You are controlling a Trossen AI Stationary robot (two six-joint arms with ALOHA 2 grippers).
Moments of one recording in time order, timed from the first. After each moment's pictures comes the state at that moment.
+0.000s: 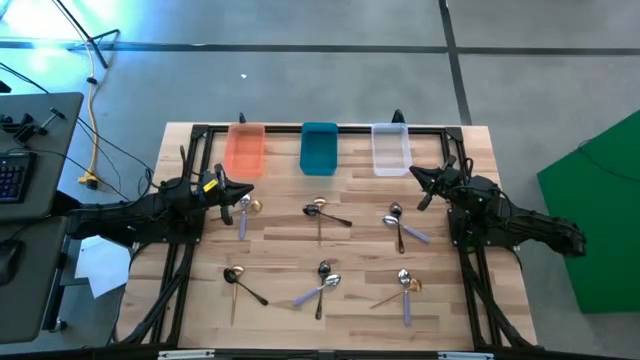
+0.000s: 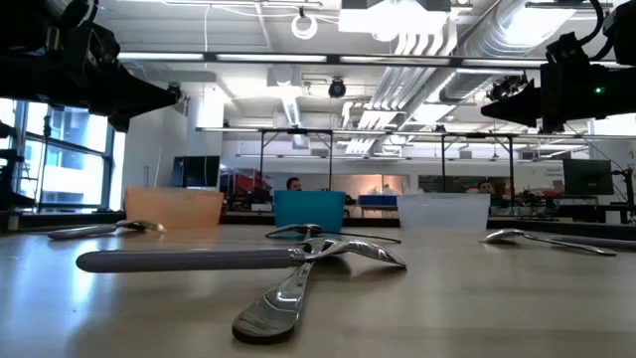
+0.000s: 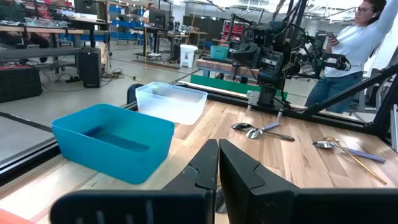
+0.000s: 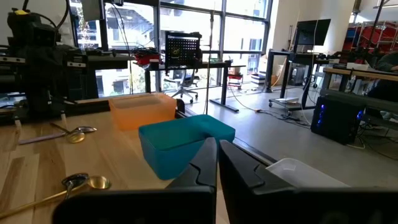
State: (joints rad) left arm 0.16 0.07 0.01 0.05 -0.13 -0.13; right arm -0.31 0.02 0.01 0.06 0.27 -0.06
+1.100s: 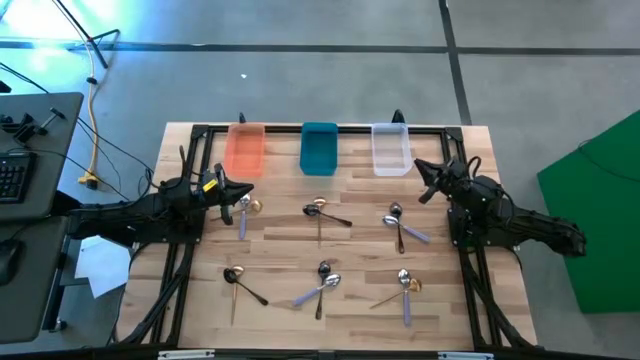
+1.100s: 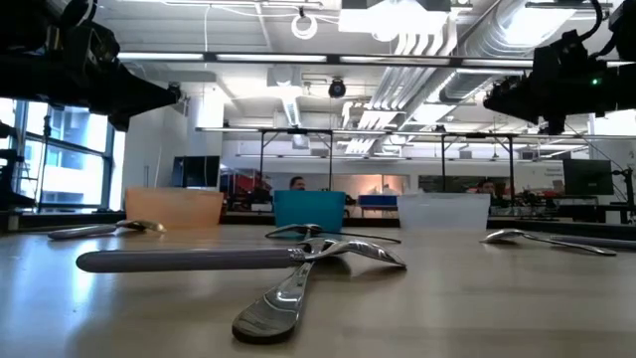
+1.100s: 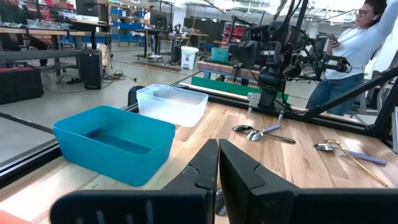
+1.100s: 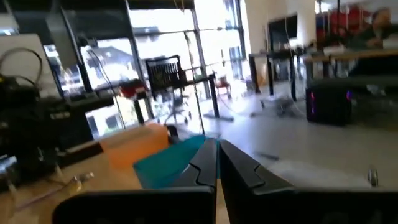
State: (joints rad) left arm 0.16 0.07 0.01 0.06 -0.14 -0.13; right arm -0.32 0.02 0.01 0.15 0.37 0.12
